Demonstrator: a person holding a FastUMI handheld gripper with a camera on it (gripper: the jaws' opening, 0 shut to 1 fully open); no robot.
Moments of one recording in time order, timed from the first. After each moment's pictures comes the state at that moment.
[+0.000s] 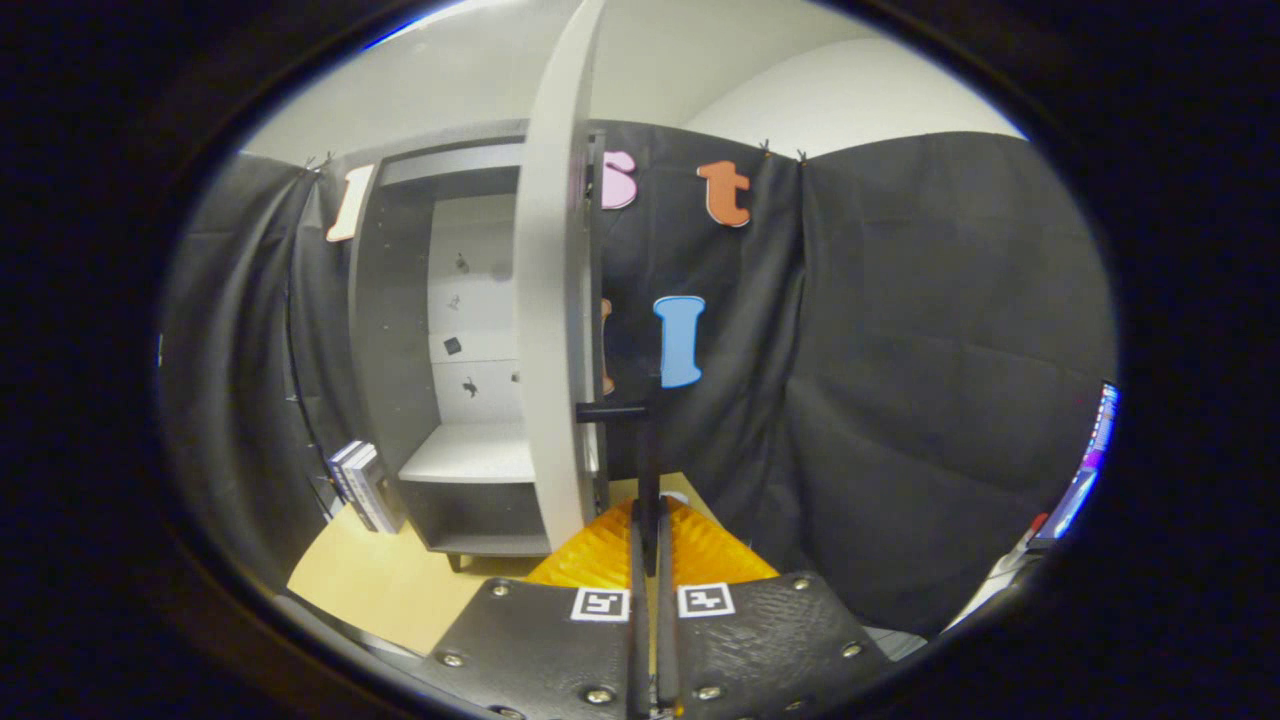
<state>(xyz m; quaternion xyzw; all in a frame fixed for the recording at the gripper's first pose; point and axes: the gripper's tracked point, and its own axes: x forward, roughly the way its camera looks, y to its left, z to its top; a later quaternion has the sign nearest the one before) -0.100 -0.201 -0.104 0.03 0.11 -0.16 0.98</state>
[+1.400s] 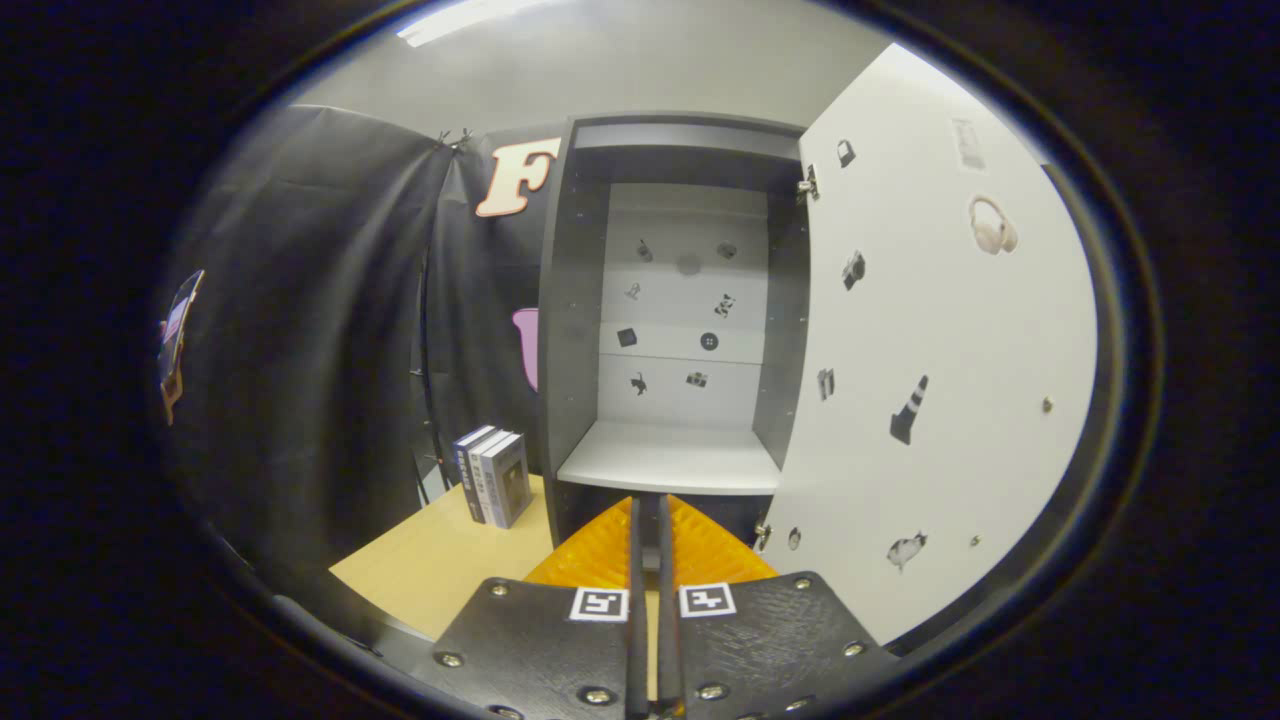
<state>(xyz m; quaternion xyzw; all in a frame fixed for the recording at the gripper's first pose) -0.021 0.025 -0.150 0.00 0.11 0.05 0.99</state>
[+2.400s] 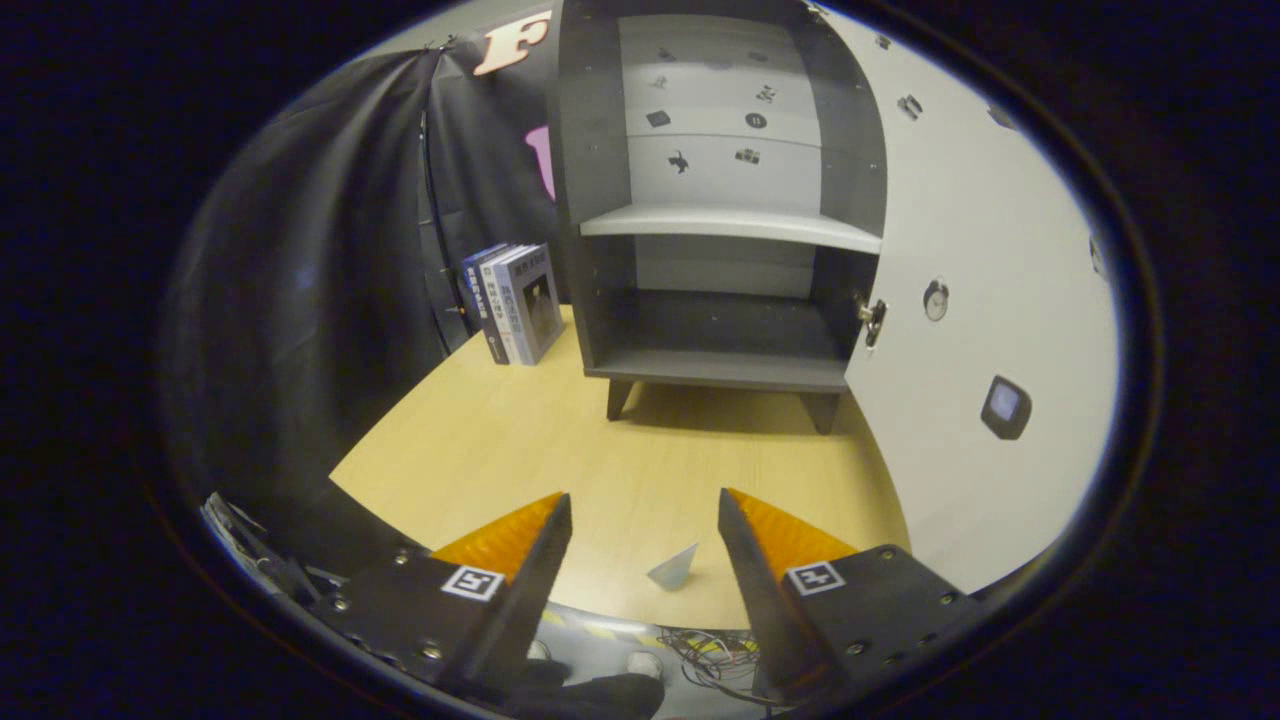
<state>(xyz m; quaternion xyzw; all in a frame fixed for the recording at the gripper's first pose) -0.034 0.060 -0.417 0.01 0.35 0.09 0.93</state>
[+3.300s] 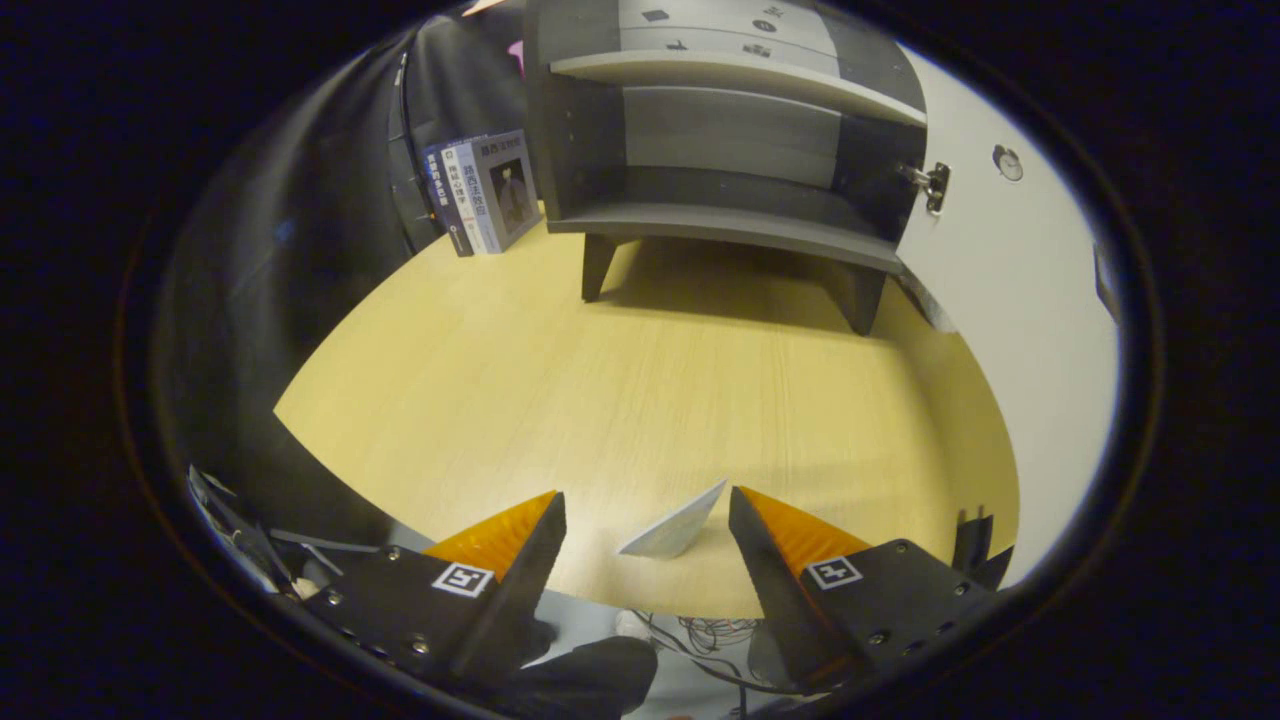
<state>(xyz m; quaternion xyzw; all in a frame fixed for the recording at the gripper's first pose) -0.031 0.059 -0.558 -0.02 0.45 0.08 0.89</state>
